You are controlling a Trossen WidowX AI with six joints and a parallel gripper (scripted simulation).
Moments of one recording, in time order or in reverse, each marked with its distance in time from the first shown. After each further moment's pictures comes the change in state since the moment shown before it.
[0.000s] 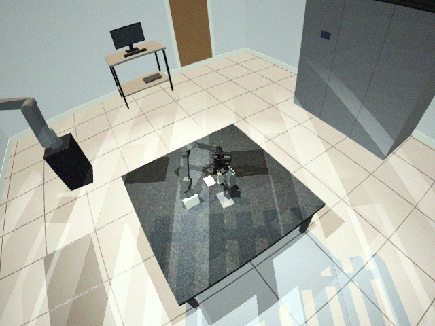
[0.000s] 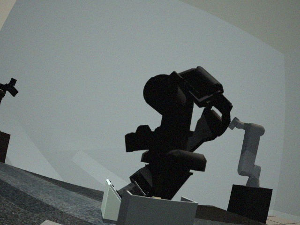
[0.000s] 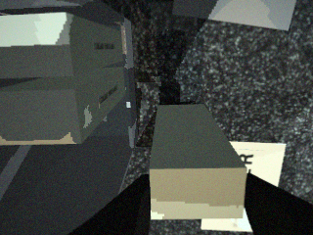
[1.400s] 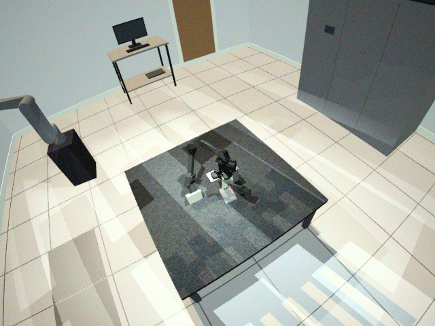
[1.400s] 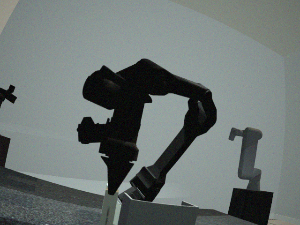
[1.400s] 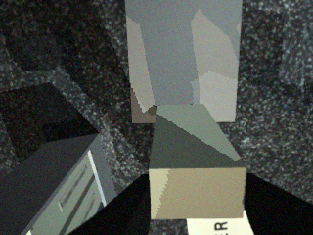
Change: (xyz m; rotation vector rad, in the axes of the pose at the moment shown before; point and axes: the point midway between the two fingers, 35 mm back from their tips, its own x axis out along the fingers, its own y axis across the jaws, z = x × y) arm -0.006 -0.042 0.090 0.162 -0.006 -0.001
